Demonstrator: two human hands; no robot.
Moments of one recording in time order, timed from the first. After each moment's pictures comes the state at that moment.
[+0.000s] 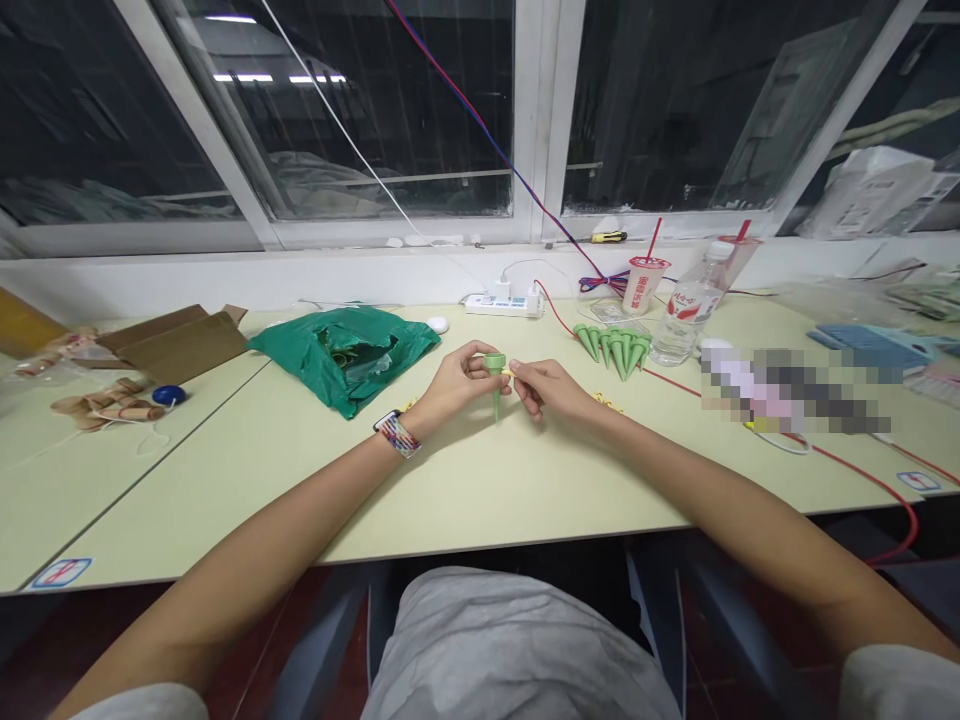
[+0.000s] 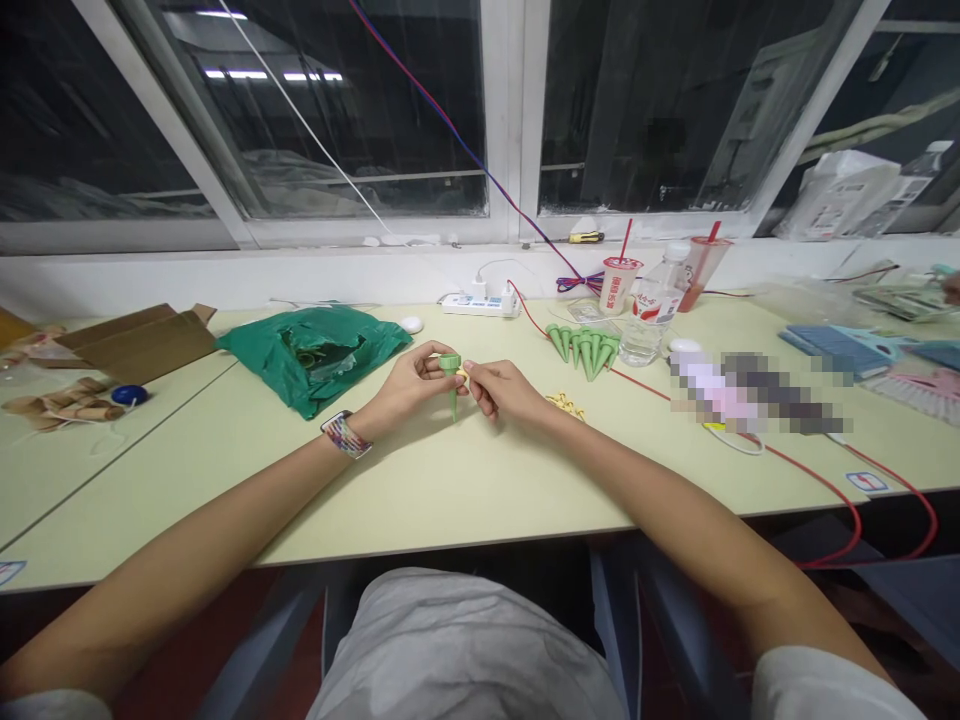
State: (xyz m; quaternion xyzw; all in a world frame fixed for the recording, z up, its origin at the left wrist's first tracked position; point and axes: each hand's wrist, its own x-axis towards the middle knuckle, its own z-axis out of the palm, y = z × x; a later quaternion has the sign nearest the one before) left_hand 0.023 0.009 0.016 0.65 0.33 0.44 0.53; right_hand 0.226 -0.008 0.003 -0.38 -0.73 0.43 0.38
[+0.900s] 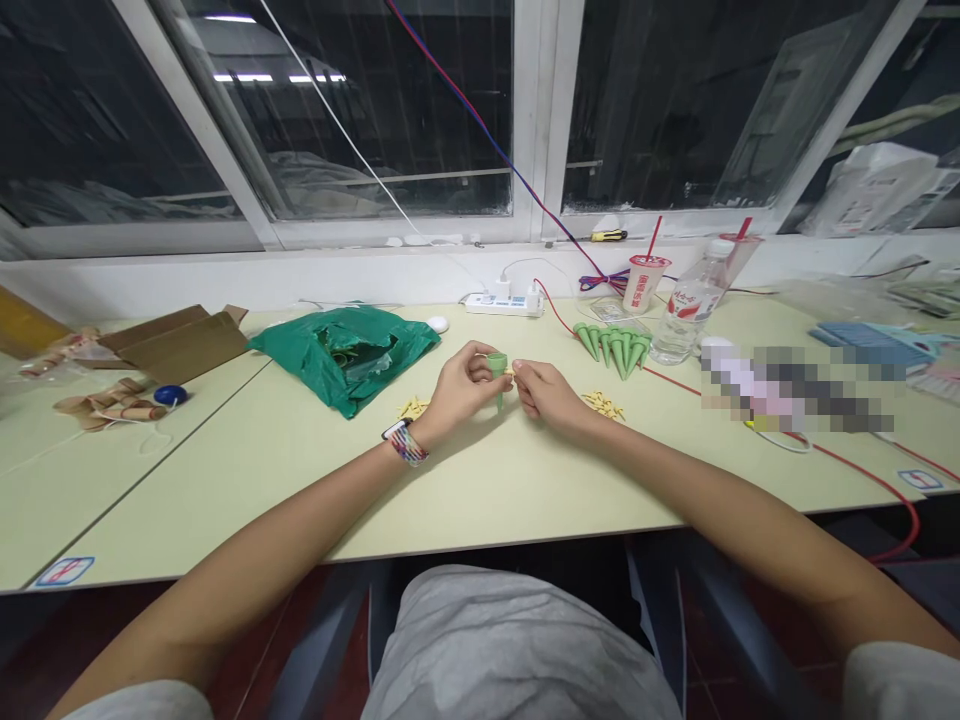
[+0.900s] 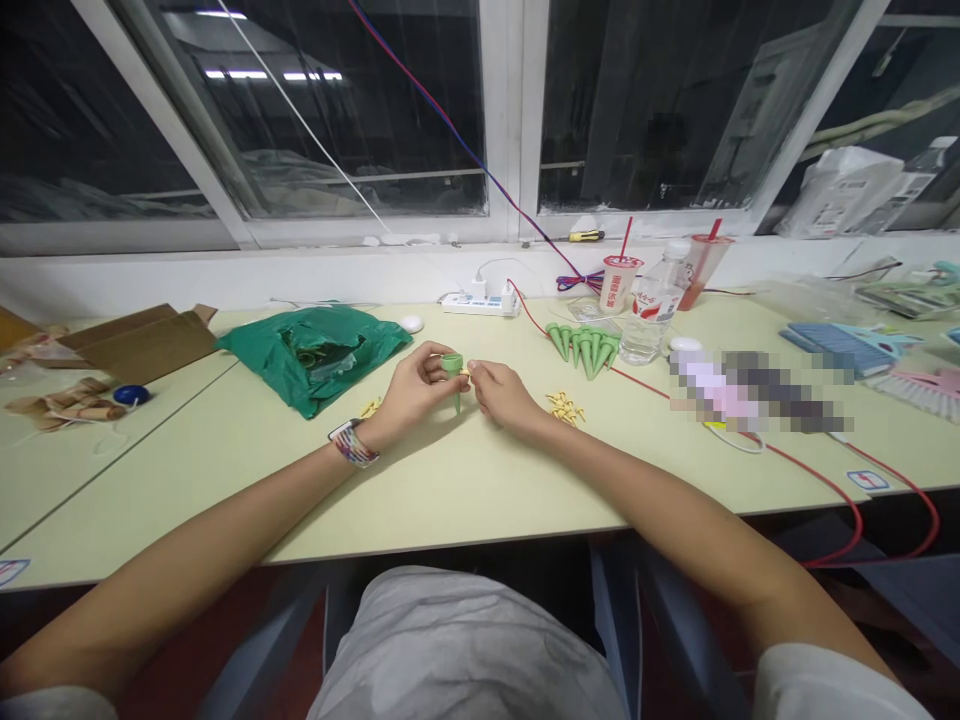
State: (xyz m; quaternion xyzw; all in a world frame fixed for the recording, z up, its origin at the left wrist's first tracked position) left_hand 0.033 -0.005 0.010 0.65 0.35 0.50 0.46; right_hand 0.216 -0.007 -0.008 -0.41 -0.72 0.38 0.42
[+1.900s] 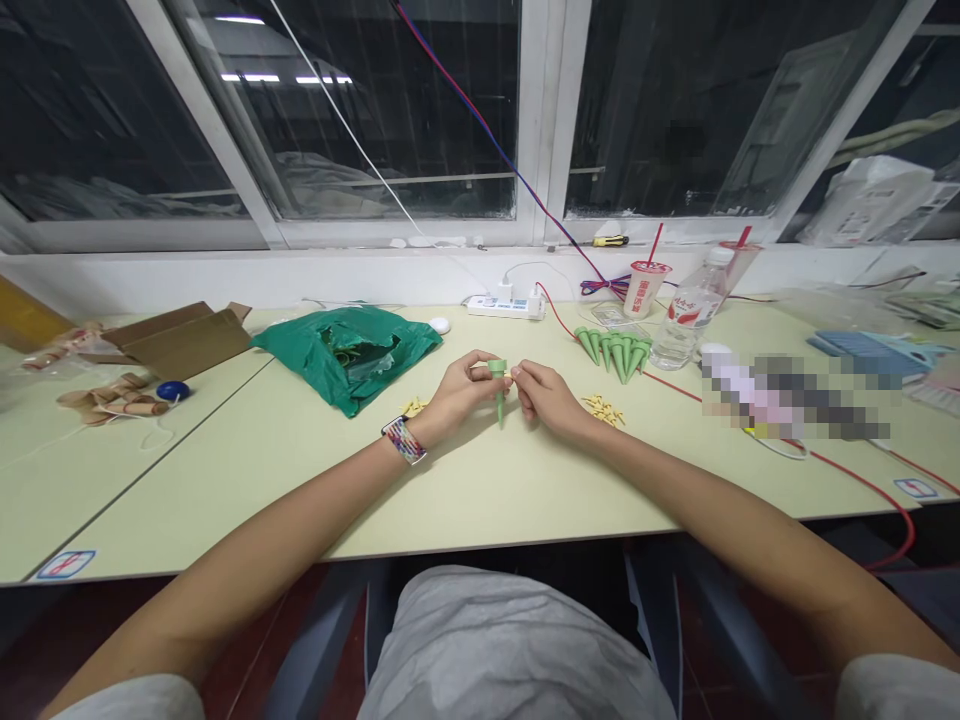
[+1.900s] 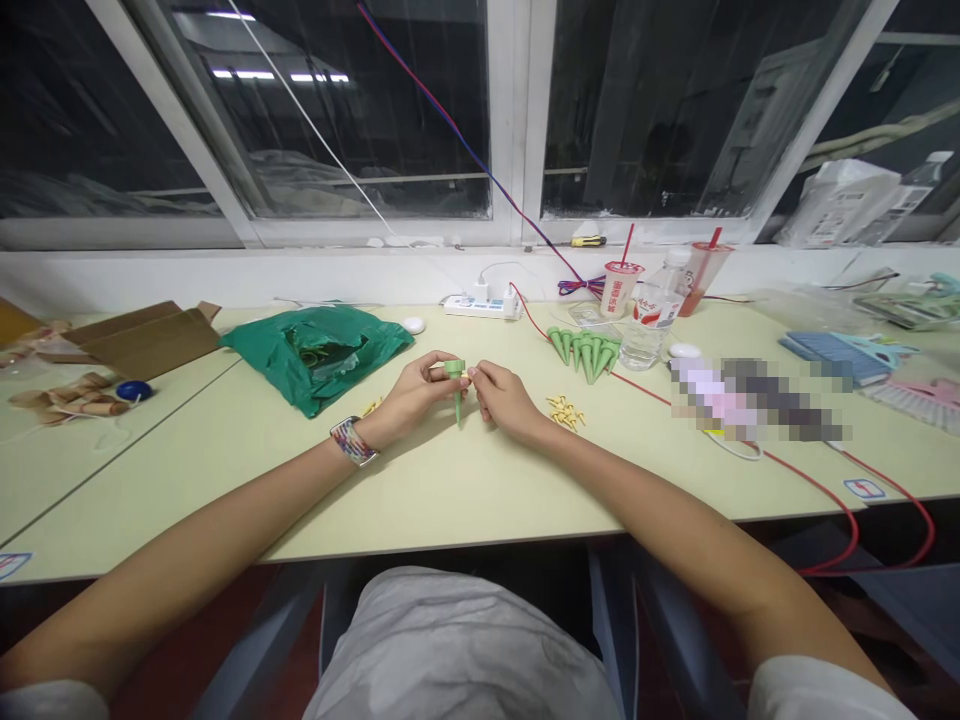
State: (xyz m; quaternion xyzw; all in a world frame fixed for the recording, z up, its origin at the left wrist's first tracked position) left_hand 0.031 0.003 0.005 0.59 0.36 0.47 0.56; right_hand 0.216 -0.005 -0.016 -0.39 -0.67 0.44 0.46
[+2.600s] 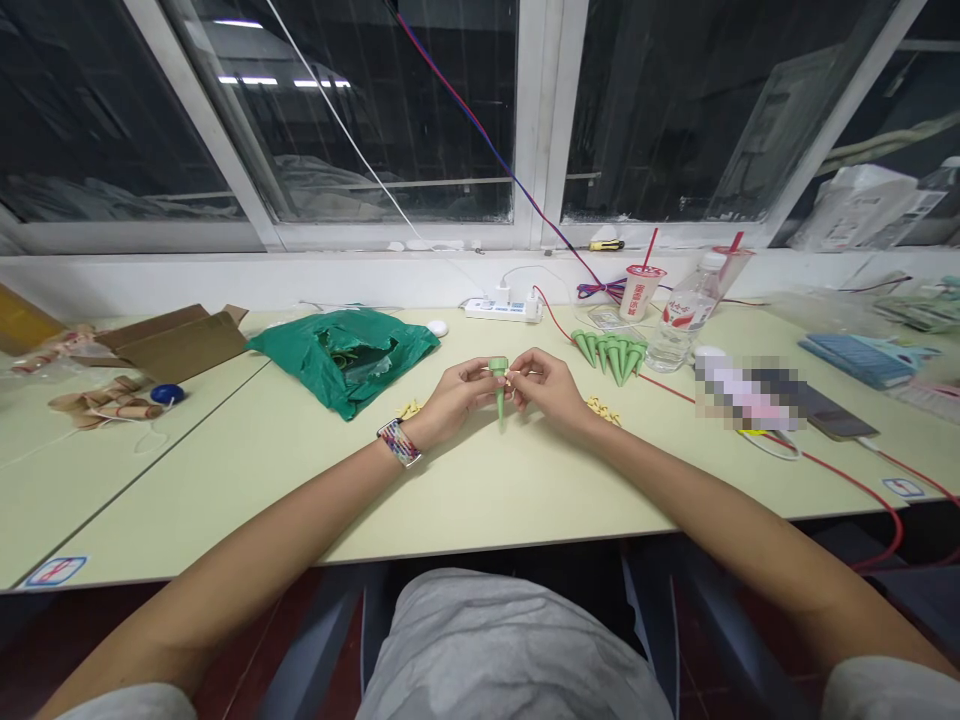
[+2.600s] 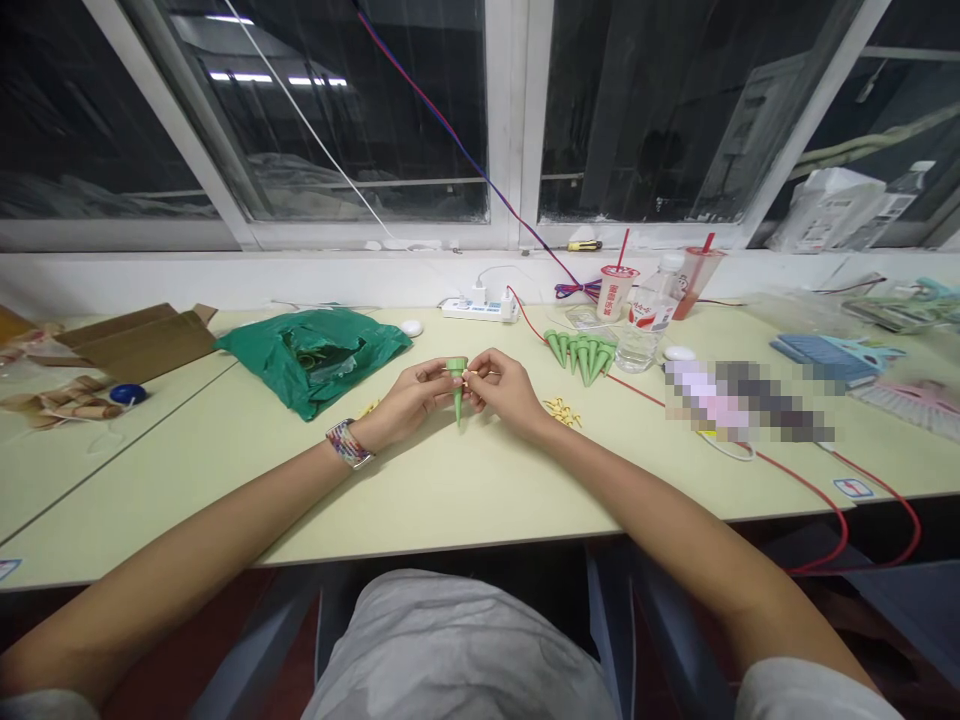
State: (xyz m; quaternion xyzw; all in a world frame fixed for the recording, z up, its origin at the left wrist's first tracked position) left_hand 0.030 0.003 0.006 0.54 0.31 0.46 0.63; right_hand 0.217 0.000 -0.008 -0.34 -0.61 0.48 0.53
